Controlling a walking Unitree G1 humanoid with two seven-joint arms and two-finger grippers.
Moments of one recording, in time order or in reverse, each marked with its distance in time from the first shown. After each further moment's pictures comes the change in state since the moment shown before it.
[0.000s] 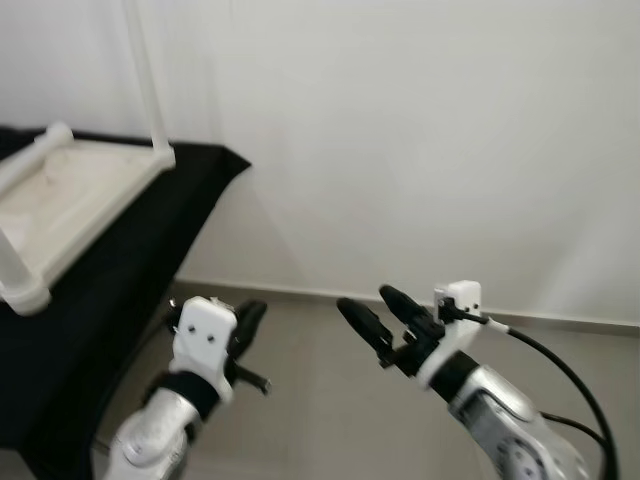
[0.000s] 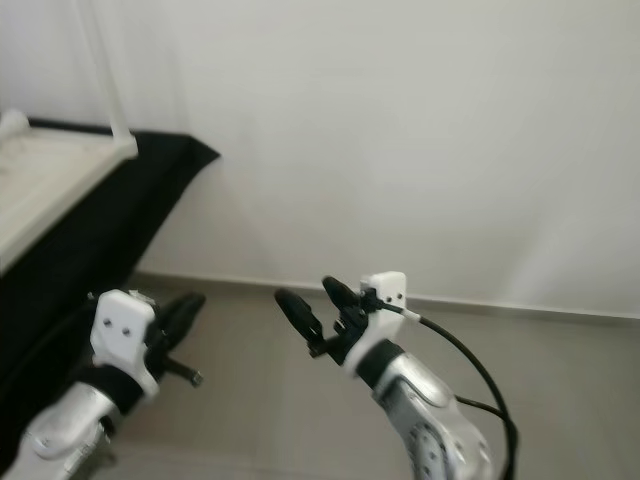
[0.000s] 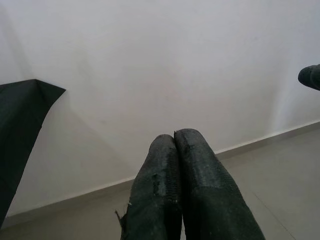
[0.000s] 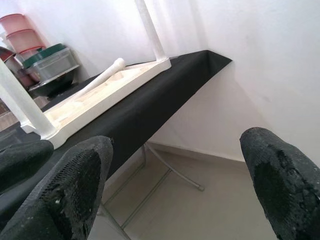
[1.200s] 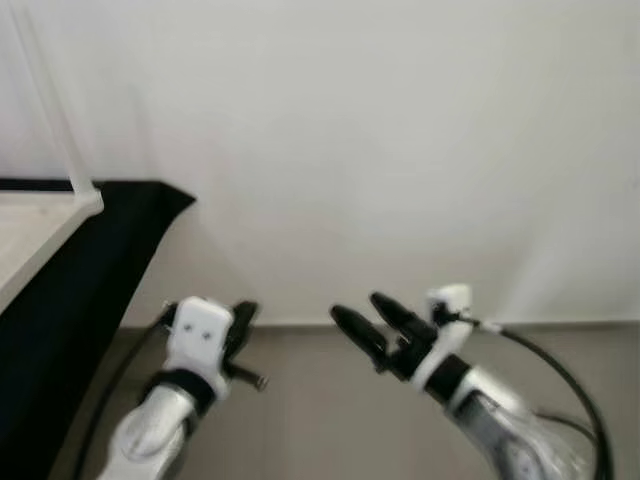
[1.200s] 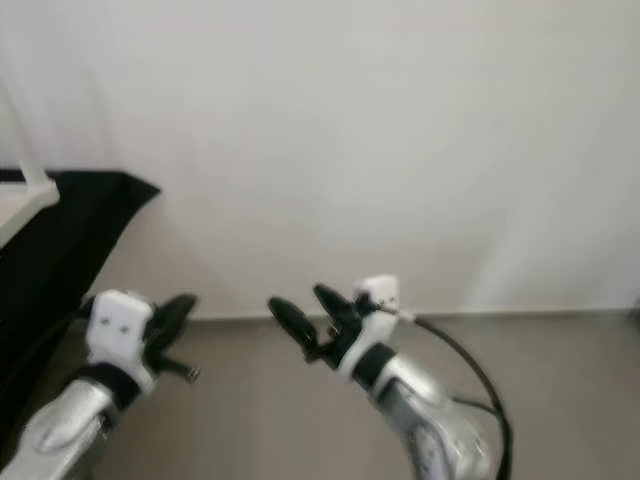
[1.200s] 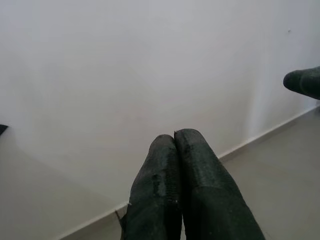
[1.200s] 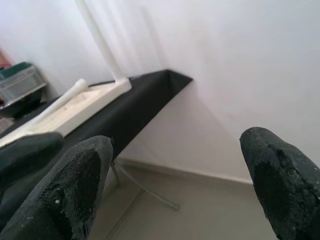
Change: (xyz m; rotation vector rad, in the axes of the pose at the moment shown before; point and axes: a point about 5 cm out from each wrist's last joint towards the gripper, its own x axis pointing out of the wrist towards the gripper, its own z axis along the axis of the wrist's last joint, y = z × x) left arm 0.004 -0.004 -0.003 -0.004 0.014 -0.038; right arm -0.002 -0.003 -0.005 0.030 0.034 0.042
